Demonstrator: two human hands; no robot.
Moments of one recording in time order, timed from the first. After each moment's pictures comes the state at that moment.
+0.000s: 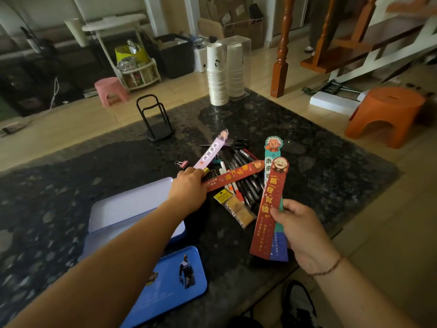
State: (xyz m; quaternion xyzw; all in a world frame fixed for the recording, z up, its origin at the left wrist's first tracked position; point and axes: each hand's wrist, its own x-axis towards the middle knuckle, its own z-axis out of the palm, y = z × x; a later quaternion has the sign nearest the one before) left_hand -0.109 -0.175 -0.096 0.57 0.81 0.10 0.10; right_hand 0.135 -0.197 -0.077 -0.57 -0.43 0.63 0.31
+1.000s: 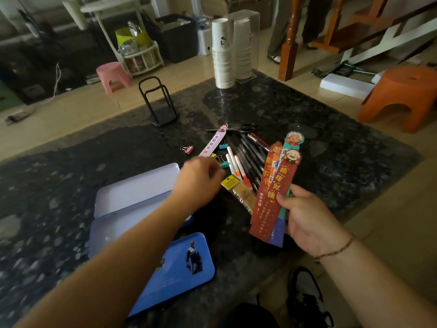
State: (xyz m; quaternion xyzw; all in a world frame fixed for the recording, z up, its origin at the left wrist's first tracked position) left_hand -0.086 -0.204 -0.074 0.58 0.78 0.22 0.12; right_hand 0.125 -0.194 -0.080 -0.50 -0.35 0.73 0.31
